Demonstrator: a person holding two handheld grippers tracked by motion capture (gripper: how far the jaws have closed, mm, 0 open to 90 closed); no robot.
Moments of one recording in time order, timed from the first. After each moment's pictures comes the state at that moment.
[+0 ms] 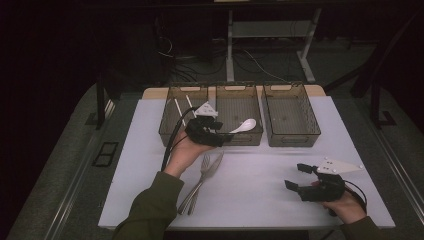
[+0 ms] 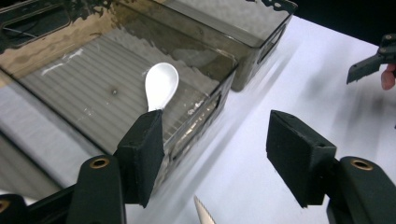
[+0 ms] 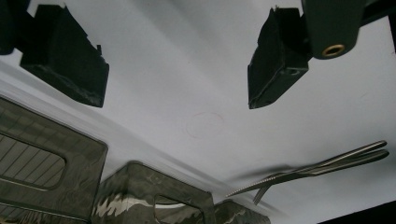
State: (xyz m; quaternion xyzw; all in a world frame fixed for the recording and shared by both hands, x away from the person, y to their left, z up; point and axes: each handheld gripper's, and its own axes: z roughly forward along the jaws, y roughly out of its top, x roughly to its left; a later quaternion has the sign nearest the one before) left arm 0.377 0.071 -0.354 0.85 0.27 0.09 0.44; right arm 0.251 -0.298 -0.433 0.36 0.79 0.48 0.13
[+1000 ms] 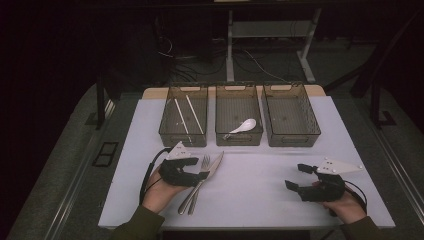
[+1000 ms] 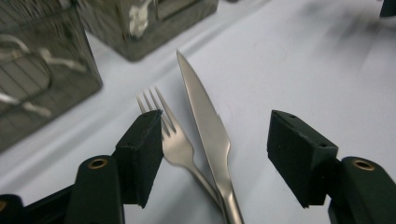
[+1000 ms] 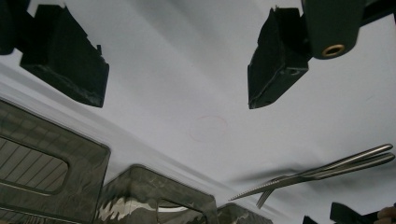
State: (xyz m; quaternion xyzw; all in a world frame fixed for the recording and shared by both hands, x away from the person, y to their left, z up) left arm 0.295 0.136 -0.415 0.85 0.31 0.08 0.43; right arm 0.252 -0.298 -0.435 0.36 0.79 0.48 0.14
